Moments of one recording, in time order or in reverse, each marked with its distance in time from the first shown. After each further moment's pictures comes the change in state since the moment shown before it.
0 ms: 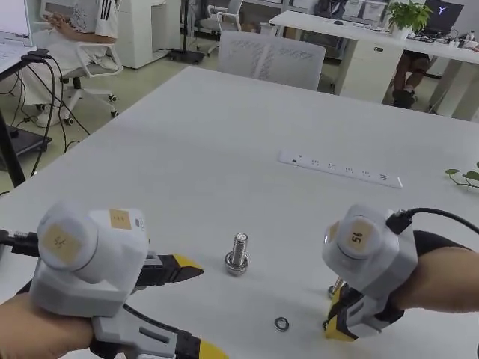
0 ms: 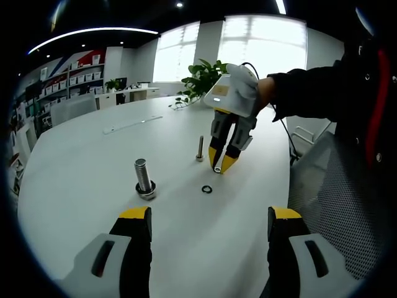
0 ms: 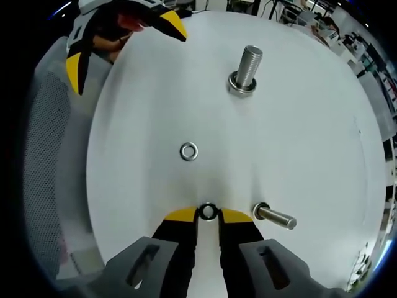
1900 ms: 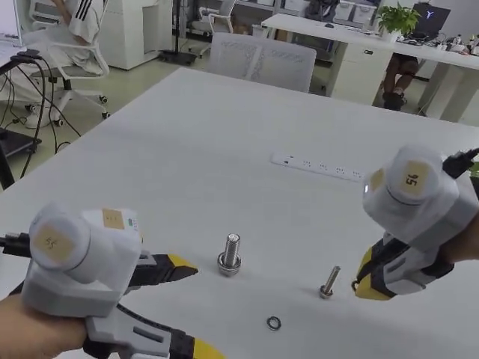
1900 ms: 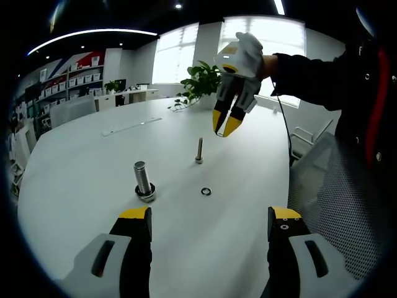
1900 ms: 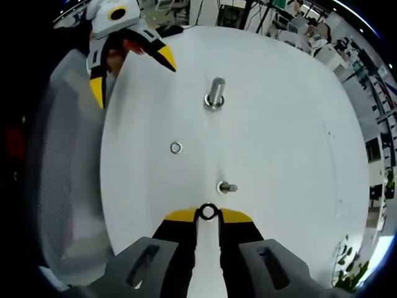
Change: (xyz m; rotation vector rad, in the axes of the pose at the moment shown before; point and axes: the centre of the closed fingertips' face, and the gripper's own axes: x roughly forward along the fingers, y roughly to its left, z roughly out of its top) left arm 0.002 -0.001 0.003 0.007 -0.009 -0.003; right arm -0.082 -0.026 -0.005 -0.005 -0.014 -0.087
